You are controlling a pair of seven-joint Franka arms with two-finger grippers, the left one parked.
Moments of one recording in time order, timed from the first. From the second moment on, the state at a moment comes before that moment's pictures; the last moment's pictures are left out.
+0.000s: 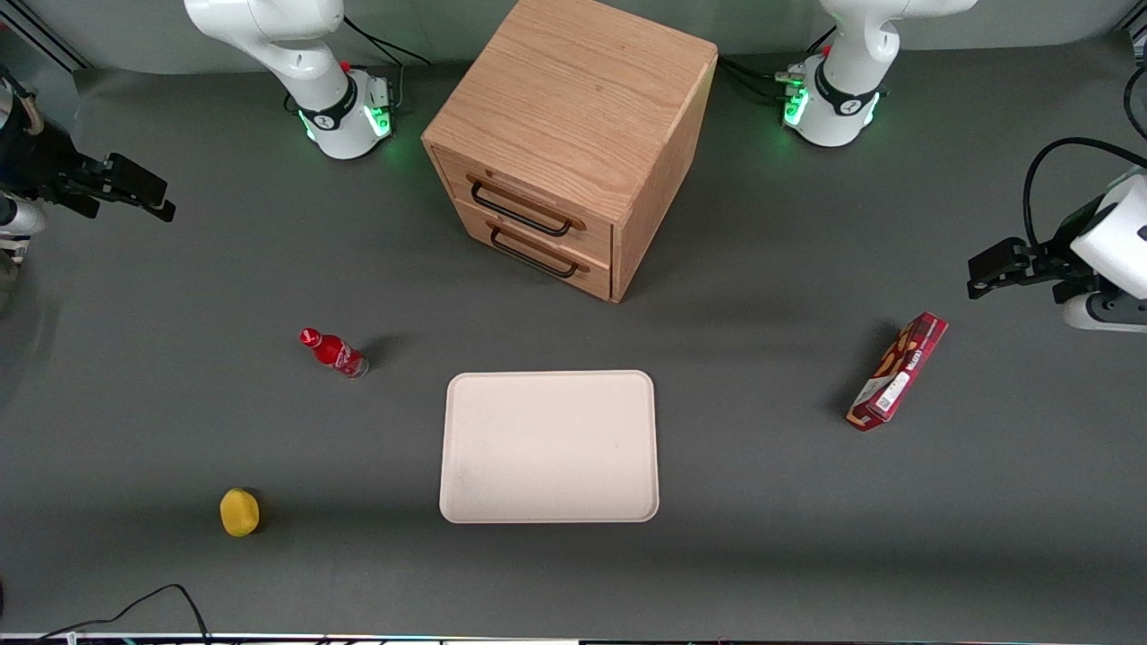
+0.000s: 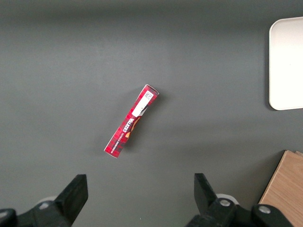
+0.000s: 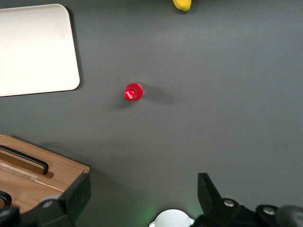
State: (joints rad) arm -0.01 -0.10 0.05 -1.59 0.01 1.43 0.14
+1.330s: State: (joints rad) arm 0.01 -0.09 0.39 -1.52 0.18 1.37 0.01
